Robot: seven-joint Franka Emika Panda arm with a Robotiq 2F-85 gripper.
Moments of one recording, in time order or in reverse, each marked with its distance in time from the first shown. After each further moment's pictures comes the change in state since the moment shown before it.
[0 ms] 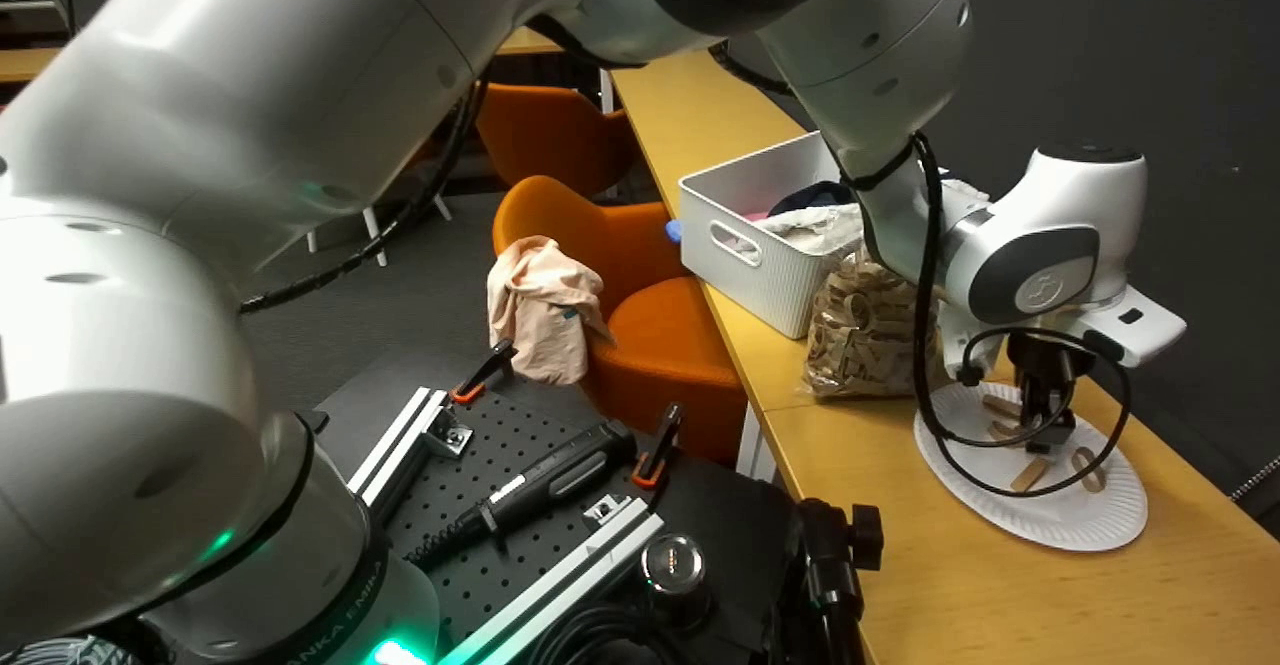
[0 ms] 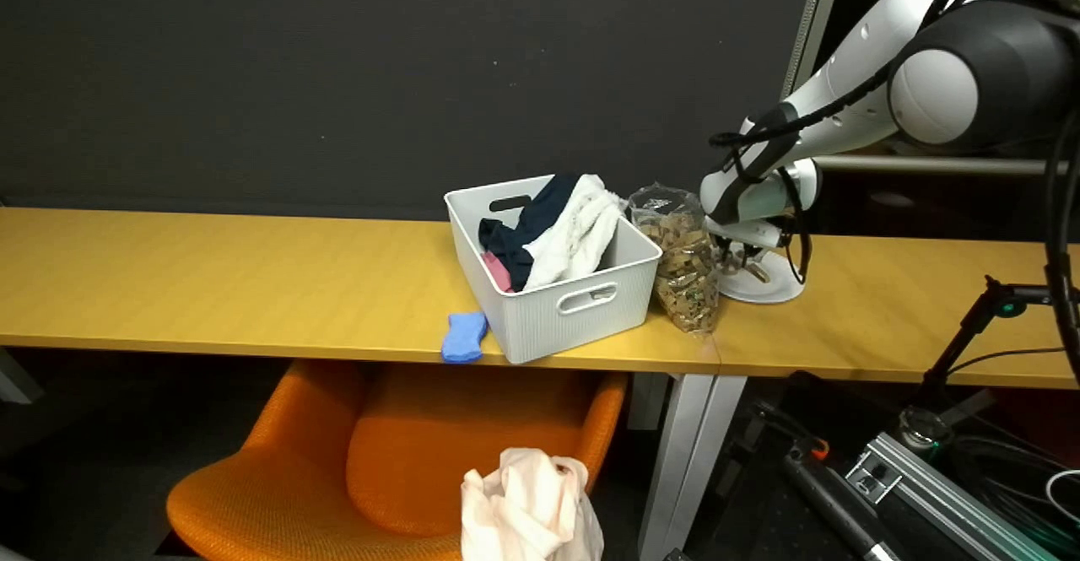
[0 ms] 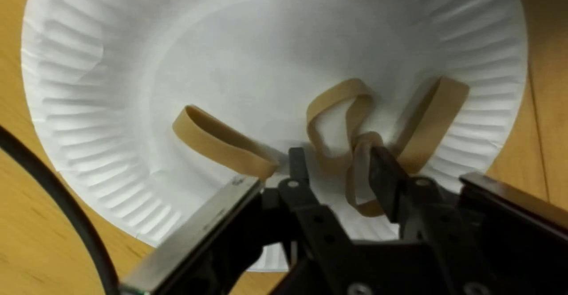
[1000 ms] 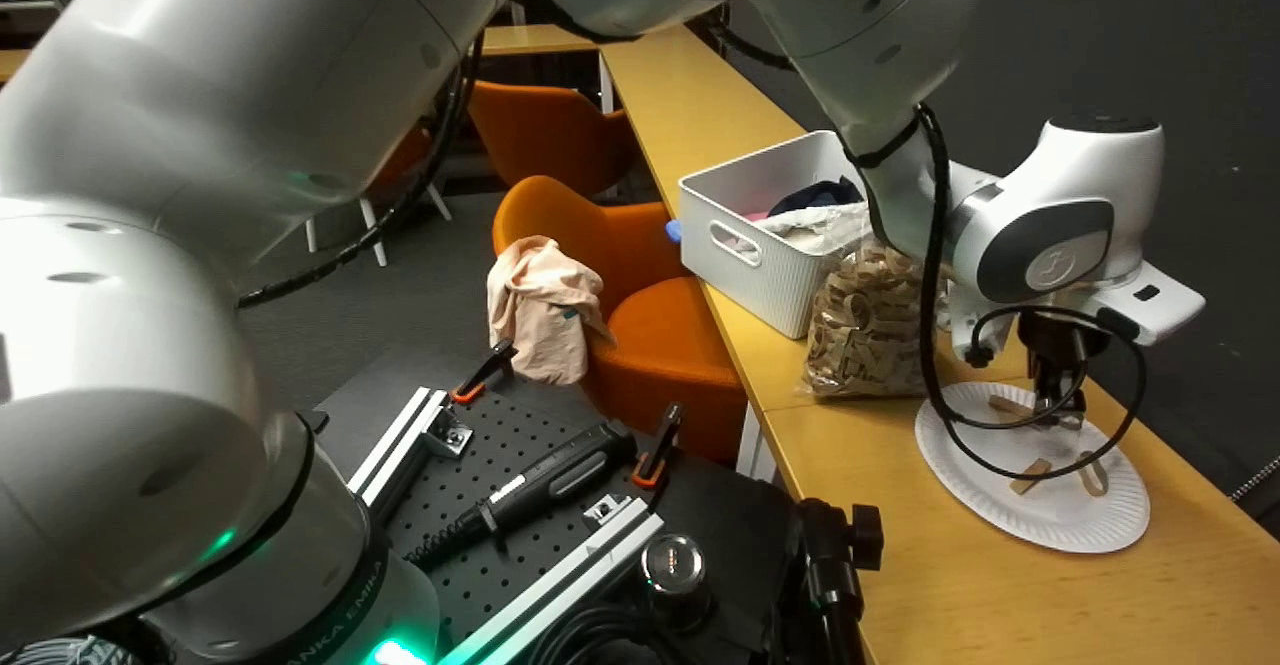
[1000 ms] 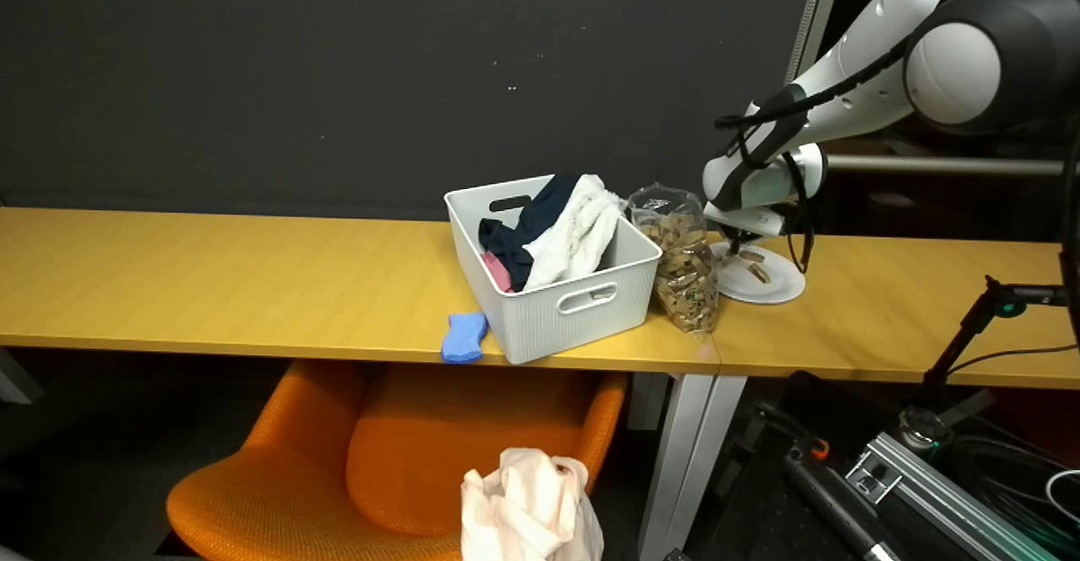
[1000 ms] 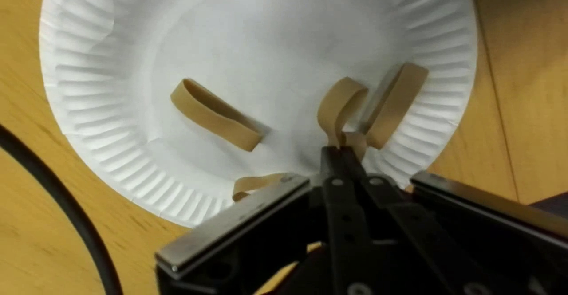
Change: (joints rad) arm 0.010 -0.056 -0.008 -0.030 -0.001 -0.001 0.001
